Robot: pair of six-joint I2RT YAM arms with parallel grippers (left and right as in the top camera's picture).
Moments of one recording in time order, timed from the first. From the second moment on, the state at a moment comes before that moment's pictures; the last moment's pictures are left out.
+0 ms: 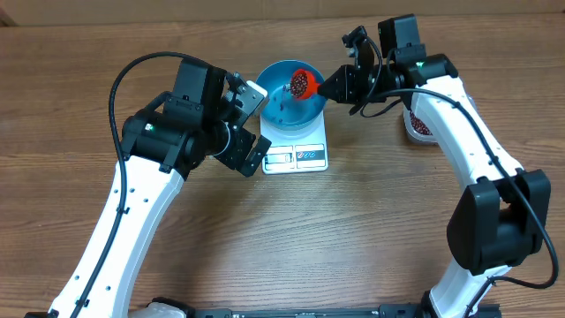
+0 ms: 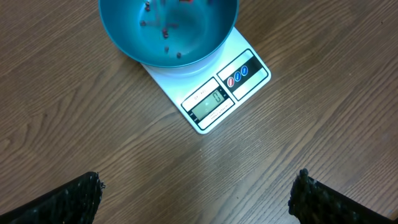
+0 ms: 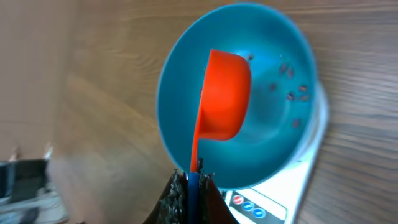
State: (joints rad) left arm -0.33 1.45 1.48 -1.09 0.18 0.25; right arm 0.22 1.91 1.64 -0.73 -0.65 0.20
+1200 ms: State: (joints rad) left arm -0.33 1.45 1.48 -1.09 0.18 0.25; right arm 0.47 1.91 1.75 -0.87 -0.07 0.06
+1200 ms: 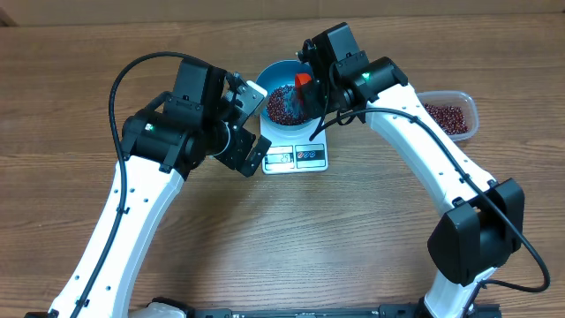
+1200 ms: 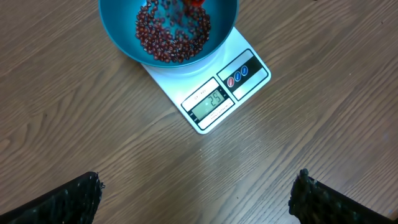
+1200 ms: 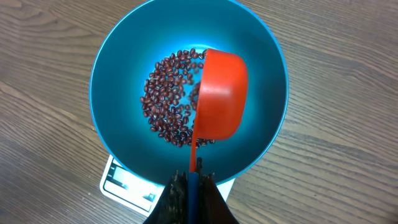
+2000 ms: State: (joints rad) left arm -0.33 1.45 1.48 -1.09 0.18 0.25; right arm 0.57 1.84 1.75 -0.90 0.10 -0.22
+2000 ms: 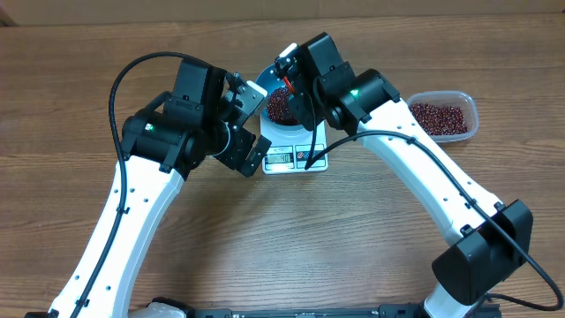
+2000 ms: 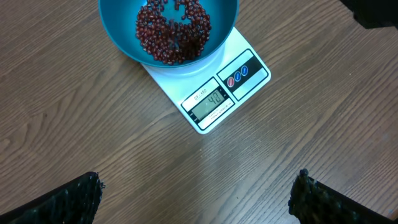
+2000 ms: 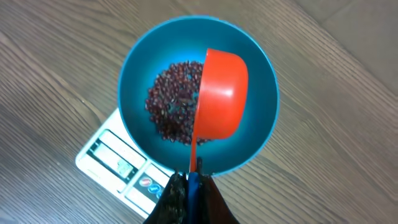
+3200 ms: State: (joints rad) left arm -0.33 1.45 1.48 -1.09 0.18 0.25; right arm 0.09 1.60 1.76 -1.10 0.15 0.01
